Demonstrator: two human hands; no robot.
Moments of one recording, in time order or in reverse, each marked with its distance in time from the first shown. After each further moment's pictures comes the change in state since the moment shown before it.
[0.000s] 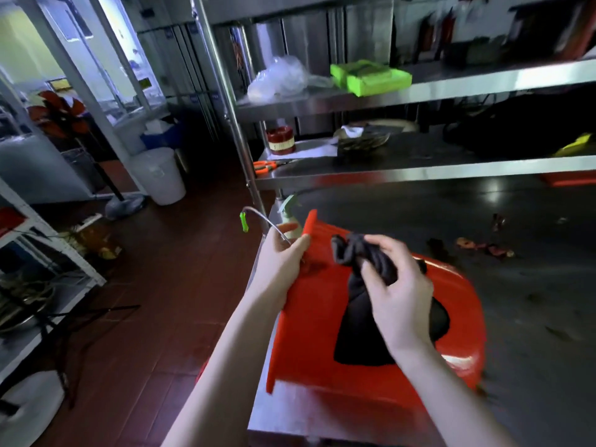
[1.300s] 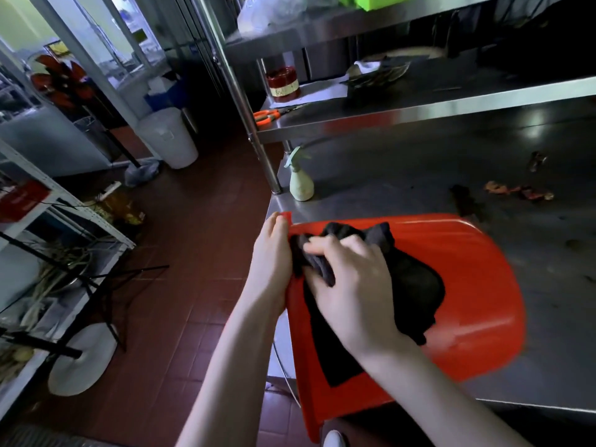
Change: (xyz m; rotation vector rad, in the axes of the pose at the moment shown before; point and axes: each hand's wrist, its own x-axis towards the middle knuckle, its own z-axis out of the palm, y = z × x) left_hand -0.043 -0.013 -0.004 0.067 0.063 -0.056; right_hand -0.038 -0.023 0.028 -0.216 -0.204 -0.229
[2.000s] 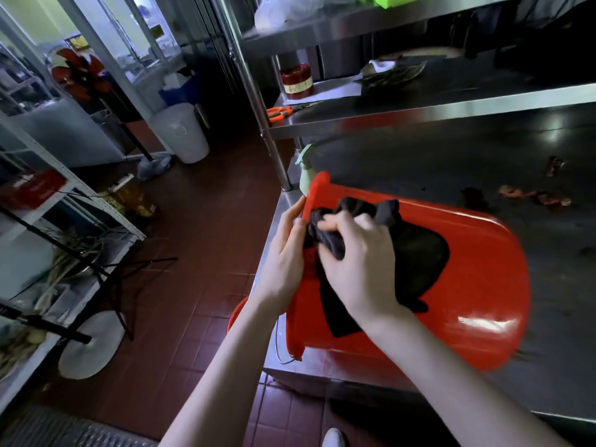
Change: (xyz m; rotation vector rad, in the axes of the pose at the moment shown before) left_hand 0.001 -0.026 -0.012 0.069 -0.168 0.176; right_hand 0.019 0.014 0.017 -0.028 -0.015 0.077
